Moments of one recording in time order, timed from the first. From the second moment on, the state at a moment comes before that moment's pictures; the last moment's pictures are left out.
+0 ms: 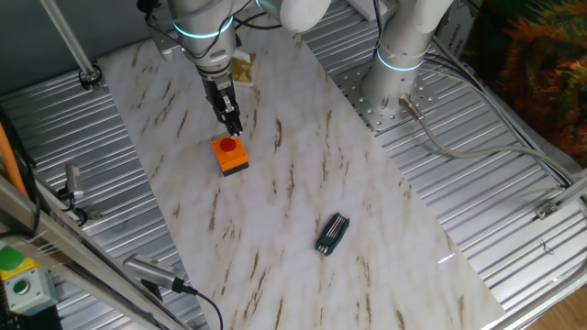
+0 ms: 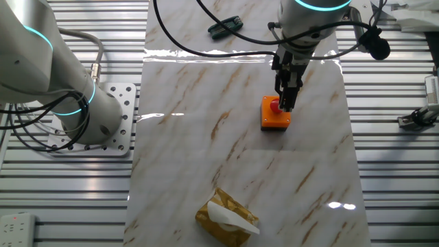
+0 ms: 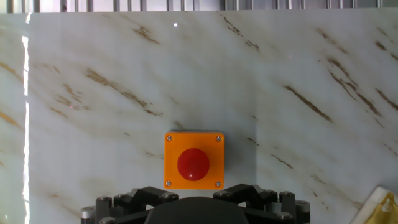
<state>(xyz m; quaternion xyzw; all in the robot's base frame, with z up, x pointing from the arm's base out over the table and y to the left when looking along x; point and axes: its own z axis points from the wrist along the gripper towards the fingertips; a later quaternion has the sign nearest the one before) 0.500 0.000 0.170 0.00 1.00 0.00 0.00</state>
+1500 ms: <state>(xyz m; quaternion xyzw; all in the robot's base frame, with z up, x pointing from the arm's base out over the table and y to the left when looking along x) 0.501 0.000 0.174 0.00 1.00 0.01 -0.07</state>
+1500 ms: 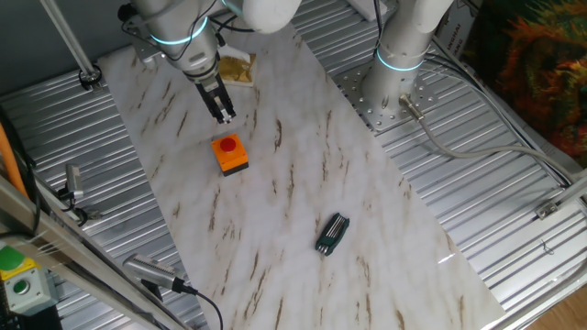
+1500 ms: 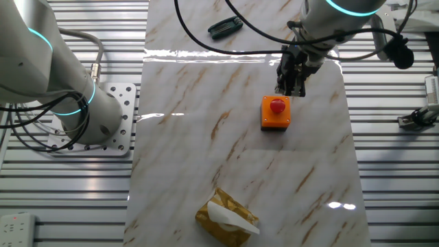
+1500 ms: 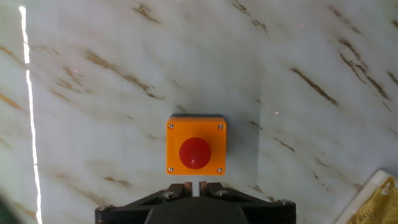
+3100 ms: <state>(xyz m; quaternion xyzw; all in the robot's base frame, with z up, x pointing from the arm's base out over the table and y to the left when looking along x) 0.501 0.000 0.176 0.01 1.00 0.01 -0.08</state>
